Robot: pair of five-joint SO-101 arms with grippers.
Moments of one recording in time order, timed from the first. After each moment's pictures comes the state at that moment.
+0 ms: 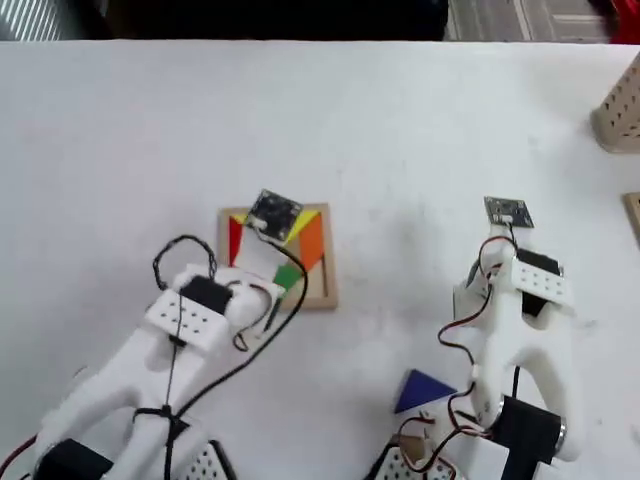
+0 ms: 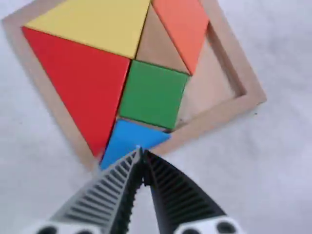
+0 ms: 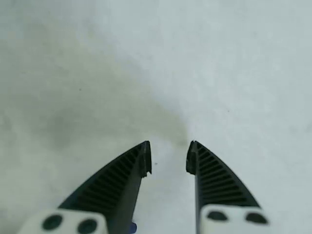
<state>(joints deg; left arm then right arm) 19.4 -30.5 62.2 47.8 0.9 17.6 -14.1 48.7 59.6 20.4</state>
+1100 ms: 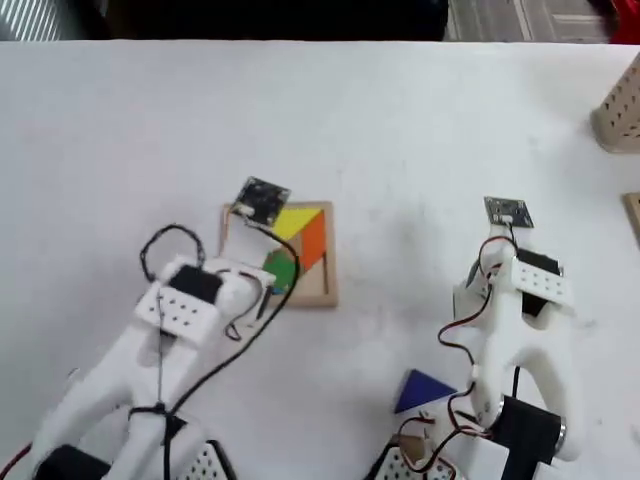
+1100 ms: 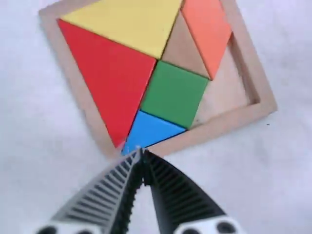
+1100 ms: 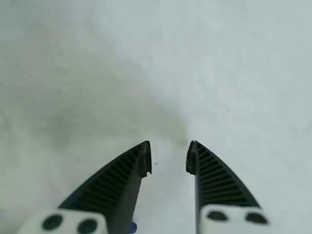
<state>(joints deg) 15.6 -31.9 58.7 51.7 1.0 17.6 -14.1 48.7 59.6 20.4</state>
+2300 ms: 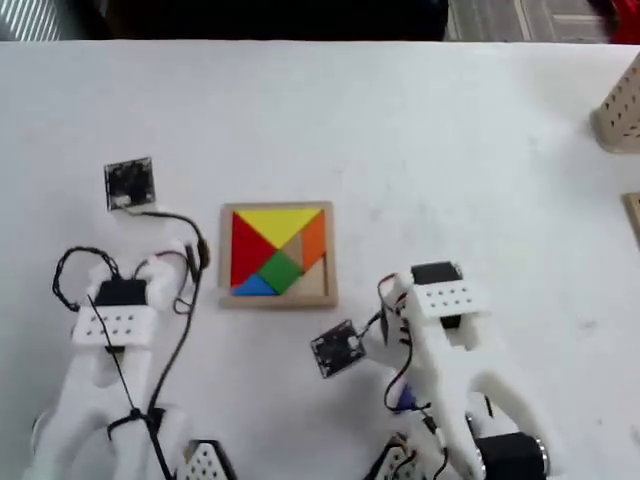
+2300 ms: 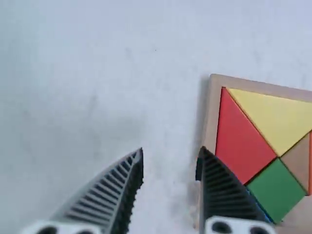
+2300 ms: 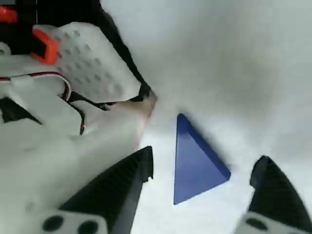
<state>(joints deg) -8.6 -39.4 65.3 38.7 9.4 -13.1 -24.3 58.9 89.4 100.9</state>
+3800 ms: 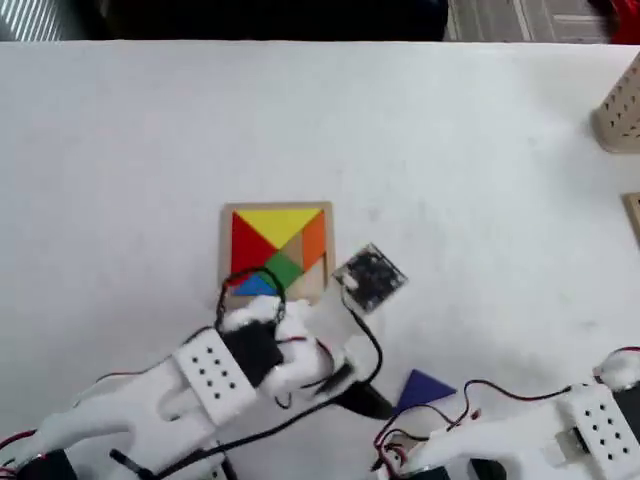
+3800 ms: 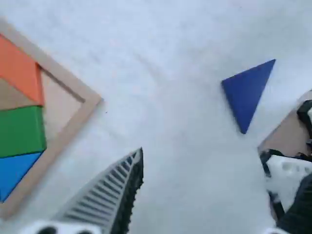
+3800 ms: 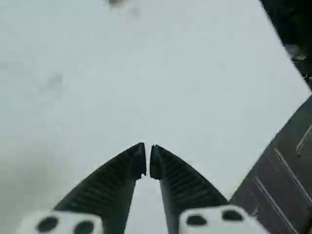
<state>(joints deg) 49.2 -40.0 55.0 58.8 4.8 66.5 -51.7 58.8 47.8 40.2</state>
